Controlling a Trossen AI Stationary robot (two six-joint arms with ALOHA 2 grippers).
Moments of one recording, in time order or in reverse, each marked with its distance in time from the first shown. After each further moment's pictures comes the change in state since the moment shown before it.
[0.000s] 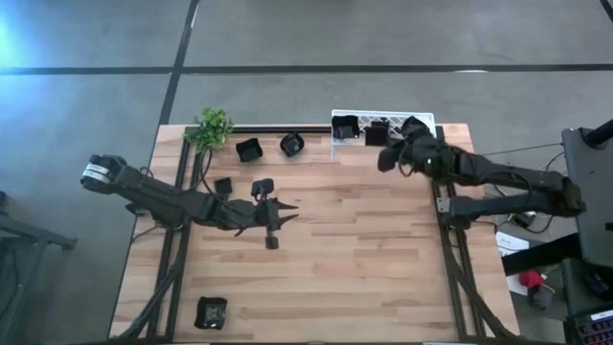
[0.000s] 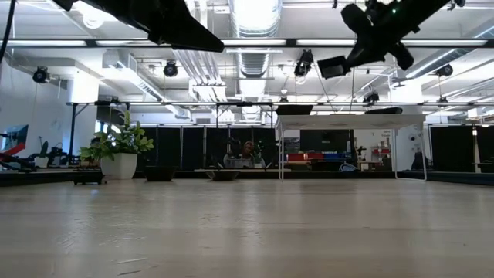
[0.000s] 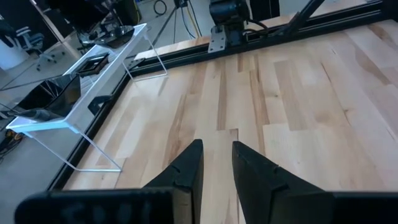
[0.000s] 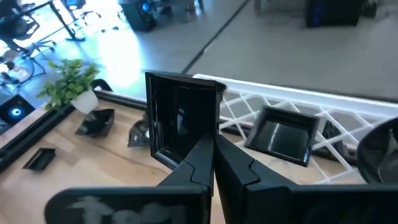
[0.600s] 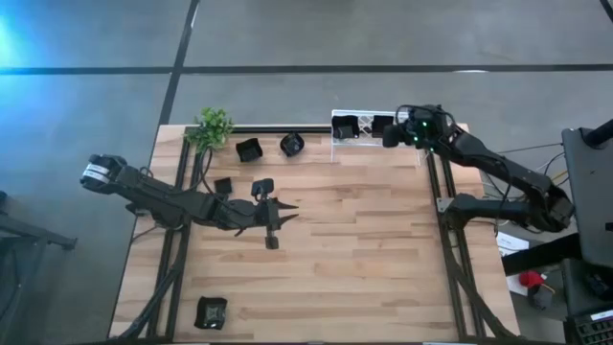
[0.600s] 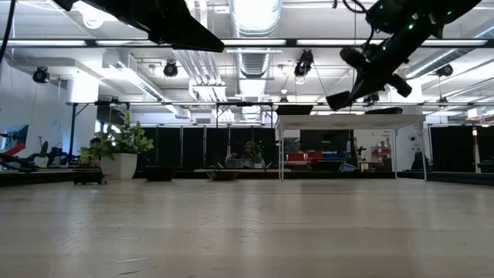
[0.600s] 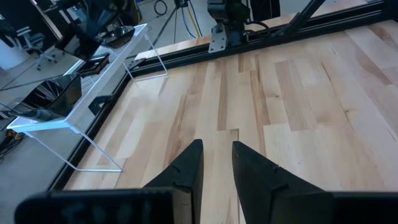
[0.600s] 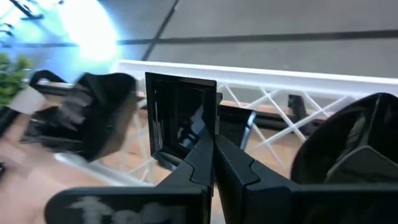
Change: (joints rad) left arm 0.000 0.000 0.000 0.001 0.000 0.000; right arm -0.514 0.115 0.000 -0.001 -0.463 -0.050
